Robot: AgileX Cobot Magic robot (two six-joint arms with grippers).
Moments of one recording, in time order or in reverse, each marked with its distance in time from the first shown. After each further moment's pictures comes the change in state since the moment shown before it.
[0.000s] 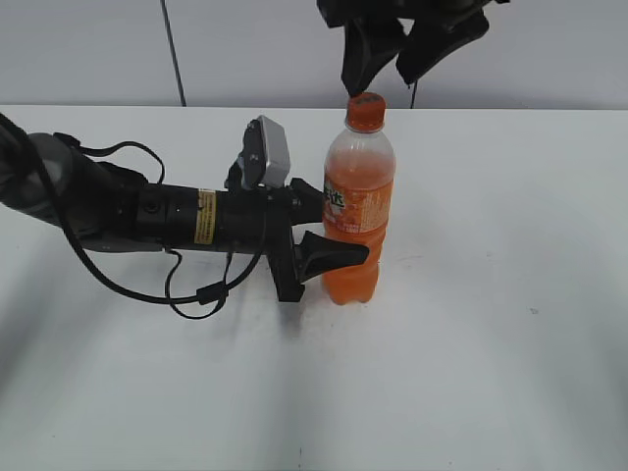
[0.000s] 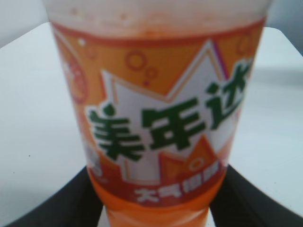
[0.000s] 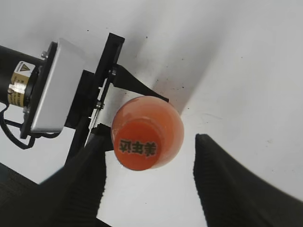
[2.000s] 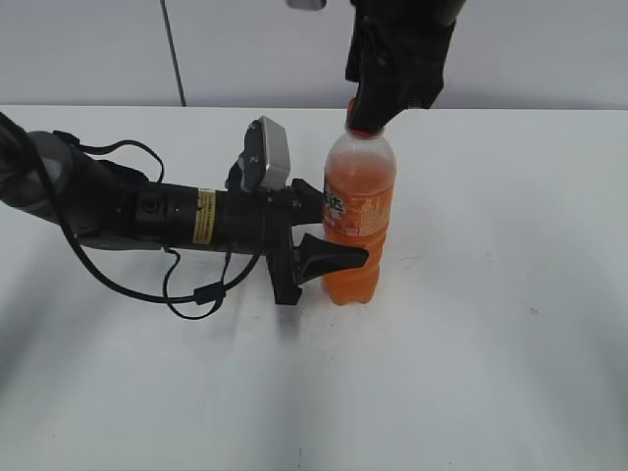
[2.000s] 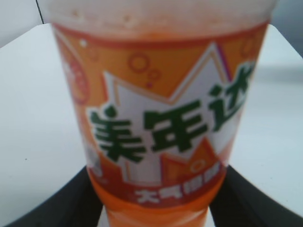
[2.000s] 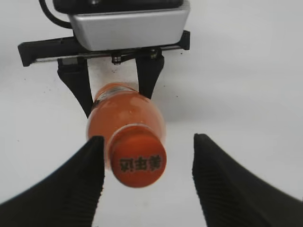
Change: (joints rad) left arm 0.001 0.000 -0.005 0.041 -0.006 0.001; right arm 0.000 0.052 -0.010 0.061 0.015 -1.155
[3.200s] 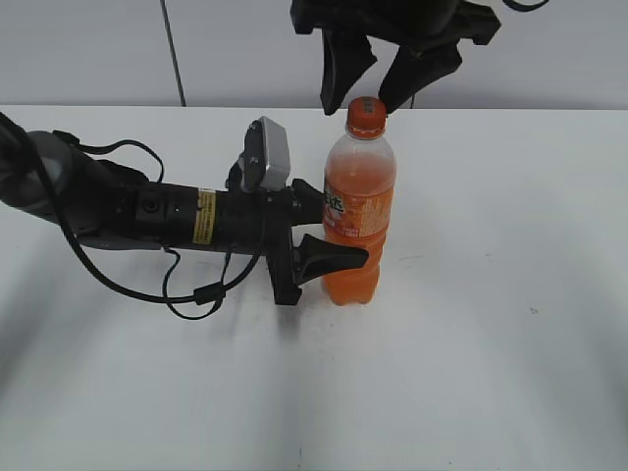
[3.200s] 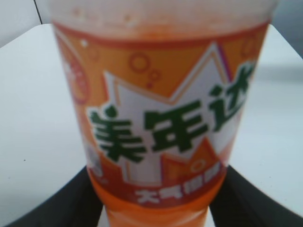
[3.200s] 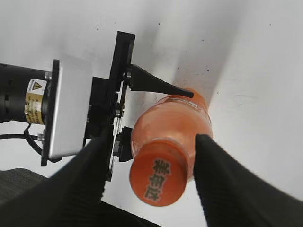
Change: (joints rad) left arm 0.000 -0.001 0.000 0.001 -0.001 0.001; right arm 0.000 0.009 -0.008 0.003 -0.004 1.336
